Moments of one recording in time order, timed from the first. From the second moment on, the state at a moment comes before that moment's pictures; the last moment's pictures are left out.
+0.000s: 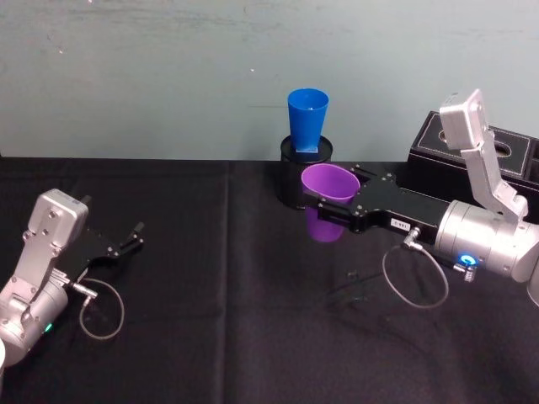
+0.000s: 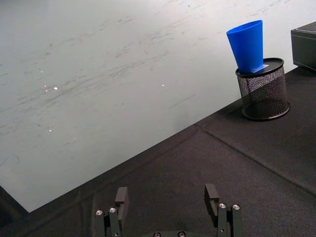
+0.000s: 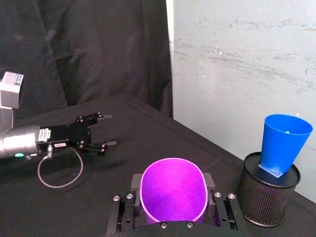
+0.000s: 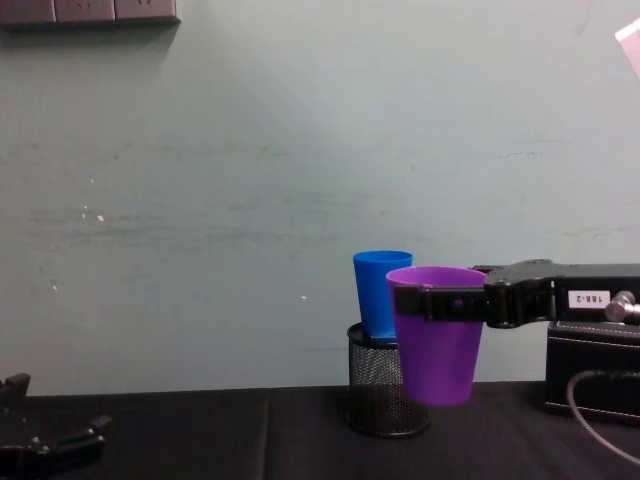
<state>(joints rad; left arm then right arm) -0.20 0.60 0.45 -1.41 -0.25 -0.12 0.03 0.46 0.53 -0.48 -1.47 0.56 0.17 0.60</state>
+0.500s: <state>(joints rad) -0.20 0.60 0.45 -1.41 -0.25 -0.12 0.03 0.46 0.54 -0.50 -1.48 0.53 0.15 0.58</state>
